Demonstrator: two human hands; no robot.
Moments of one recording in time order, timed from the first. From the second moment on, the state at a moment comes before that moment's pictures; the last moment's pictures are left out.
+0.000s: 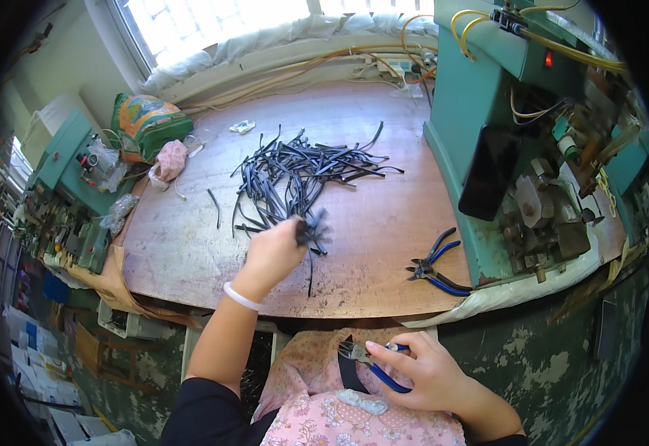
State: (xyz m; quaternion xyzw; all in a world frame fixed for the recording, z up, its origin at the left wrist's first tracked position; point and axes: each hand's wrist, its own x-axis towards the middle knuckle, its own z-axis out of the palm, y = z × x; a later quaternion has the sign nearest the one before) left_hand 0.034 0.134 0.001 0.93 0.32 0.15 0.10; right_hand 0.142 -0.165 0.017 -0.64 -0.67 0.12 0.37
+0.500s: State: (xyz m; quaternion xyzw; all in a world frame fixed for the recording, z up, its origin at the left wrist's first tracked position) left_hand 0.042 0.103 0.007 0.76 0.20 0.27 0.55; right_hand 0.154 -0.169 0.012 -0.66 -0.65 0.13 0.36
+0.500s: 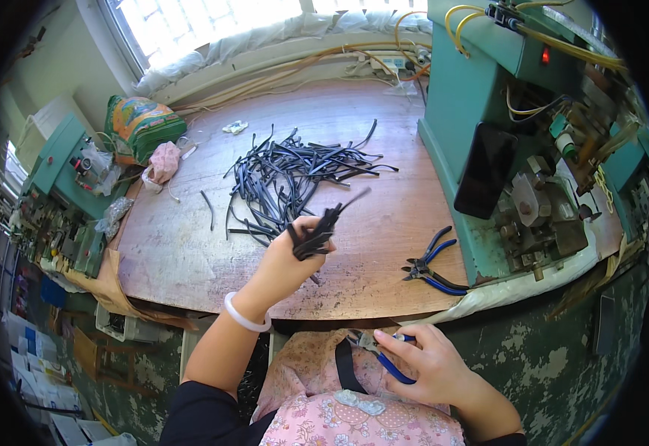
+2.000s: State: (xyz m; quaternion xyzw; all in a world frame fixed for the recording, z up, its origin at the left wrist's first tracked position) left_hand -0.002 0.013 0.024 0.41 0.11 0.42 0.80; right_hand 0.153 -0.165 0.037 -0.66 -0.65 0.13 0.35
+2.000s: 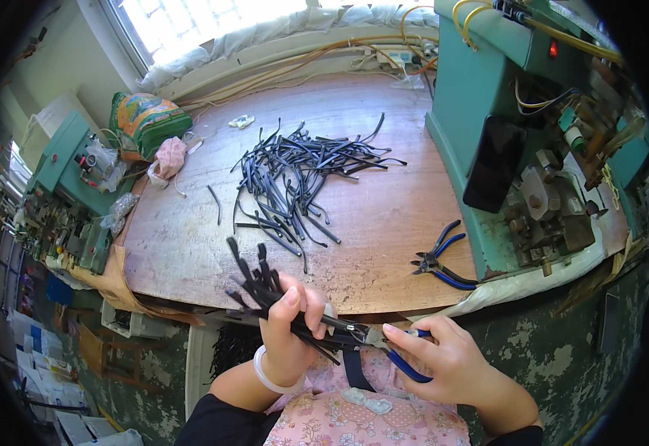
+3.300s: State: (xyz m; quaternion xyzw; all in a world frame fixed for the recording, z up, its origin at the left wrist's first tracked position) left_hand 0.085 0.205 -0.088 0.94 0.25 0.23 -0.02; right_hand 0.143 -0.169 -0.012 -0.67 -0.64 0.15 0.34
